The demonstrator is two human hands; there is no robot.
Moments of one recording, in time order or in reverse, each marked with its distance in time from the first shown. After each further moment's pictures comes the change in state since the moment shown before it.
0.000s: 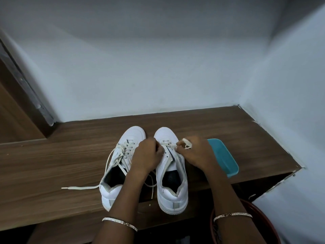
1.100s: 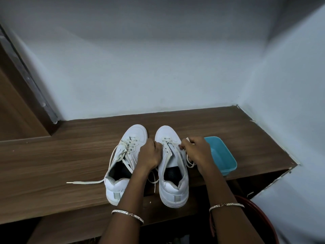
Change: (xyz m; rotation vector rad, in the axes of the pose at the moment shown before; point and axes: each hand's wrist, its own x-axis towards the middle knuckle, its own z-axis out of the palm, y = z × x) left_hand -0.010 -0.006 0.010 -0.307 -0.034 -0.212; right_hand -0.007 0.000 0.015 0.382 0.132 0.249
